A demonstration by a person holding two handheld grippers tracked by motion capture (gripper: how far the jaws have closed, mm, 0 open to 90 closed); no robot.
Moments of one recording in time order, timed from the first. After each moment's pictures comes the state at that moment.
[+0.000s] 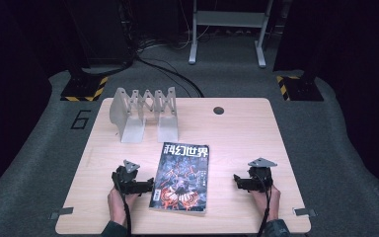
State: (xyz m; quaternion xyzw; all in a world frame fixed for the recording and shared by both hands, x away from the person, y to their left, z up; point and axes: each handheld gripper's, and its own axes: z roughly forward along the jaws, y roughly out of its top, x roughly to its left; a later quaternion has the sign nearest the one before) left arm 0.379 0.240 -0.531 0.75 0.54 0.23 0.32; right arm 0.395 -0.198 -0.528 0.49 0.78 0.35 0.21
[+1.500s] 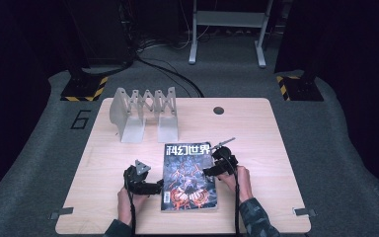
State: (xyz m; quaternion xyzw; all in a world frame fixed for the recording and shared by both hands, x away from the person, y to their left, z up) left arm 0.379 0.219 -0.532 0.78 0.48 0.21 0.34; right arm 0.453 -0.090 -0.498 0.44 0.85 0.28 0.04
